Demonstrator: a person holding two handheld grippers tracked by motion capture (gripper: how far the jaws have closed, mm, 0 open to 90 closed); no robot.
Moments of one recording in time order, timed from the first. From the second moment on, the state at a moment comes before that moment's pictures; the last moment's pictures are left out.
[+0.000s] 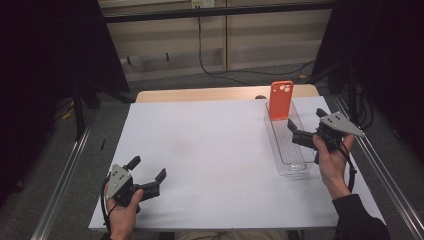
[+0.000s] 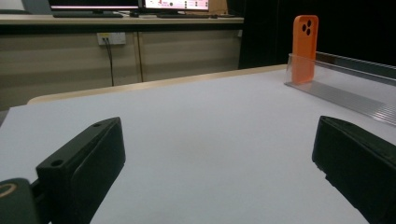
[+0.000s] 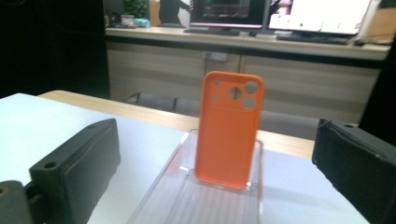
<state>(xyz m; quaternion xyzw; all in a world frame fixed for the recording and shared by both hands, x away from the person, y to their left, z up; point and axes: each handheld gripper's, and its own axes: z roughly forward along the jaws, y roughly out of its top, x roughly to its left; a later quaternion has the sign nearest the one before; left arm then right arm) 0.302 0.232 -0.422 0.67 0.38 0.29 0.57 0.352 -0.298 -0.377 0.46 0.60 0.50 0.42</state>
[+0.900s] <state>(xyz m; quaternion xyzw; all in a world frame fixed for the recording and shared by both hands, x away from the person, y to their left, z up) 0.298 0.231 -0.422 0.67 0.38 0.29 0.57 0.291 -0.296 -0.403 0.47 0.59 0.51 0.41</state>
